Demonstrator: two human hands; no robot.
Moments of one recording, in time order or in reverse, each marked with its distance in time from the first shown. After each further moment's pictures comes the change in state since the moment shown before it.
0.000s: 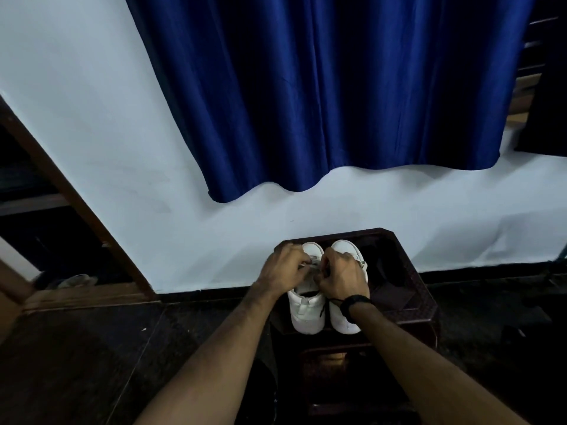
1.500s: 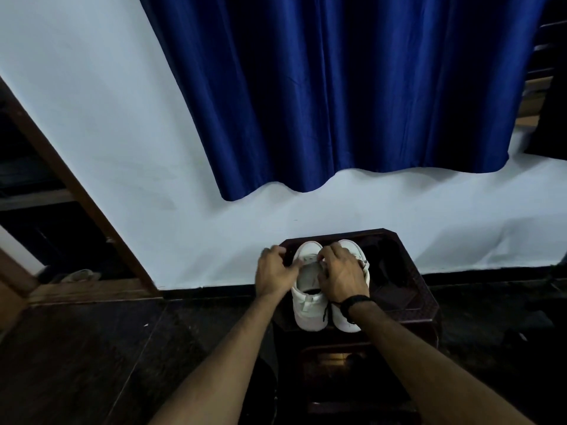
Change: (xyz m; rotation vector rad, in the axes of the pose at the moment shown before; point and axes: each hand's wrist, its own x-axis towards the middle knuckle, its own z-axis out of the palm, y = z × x) left_hand -0.025 0.006 0.004 -0.415 0.288 -0.685; right_hand 0.000 -0.006 -0.001 -0.144 -0.019 -0.150
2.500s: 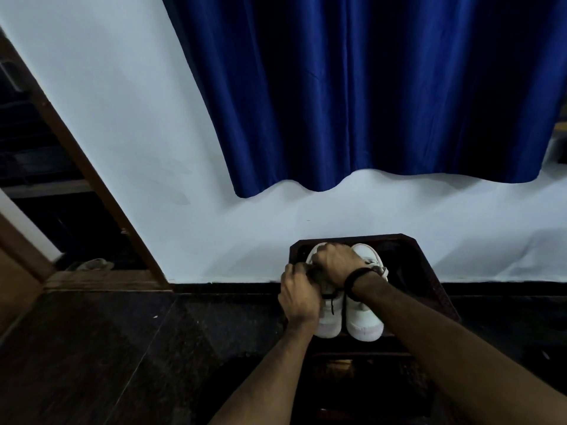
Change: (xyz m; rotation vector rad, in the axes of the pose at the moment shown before) left_hand -0.035 -0.005 0.044 0.143 0.222 -0.002; right_hand 0.057 -0.023 0.000 -0.389 -0.373 -0.391
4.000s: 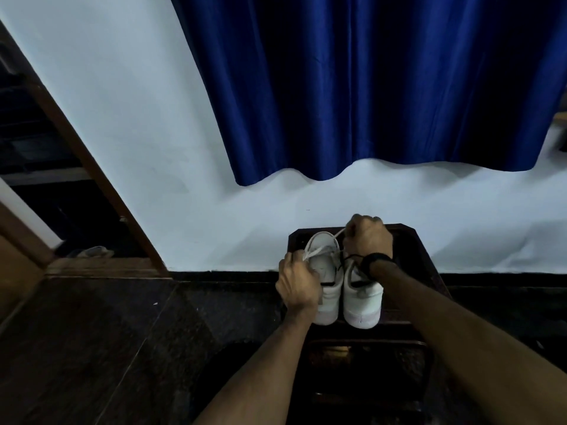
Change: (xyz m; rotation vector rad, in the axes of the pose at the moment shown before) left_hand -0.004 0.005 0.000 0.039 0.068 0.017; right_hand -0.022 0.040 -0.004 0.417 0.354 0.590
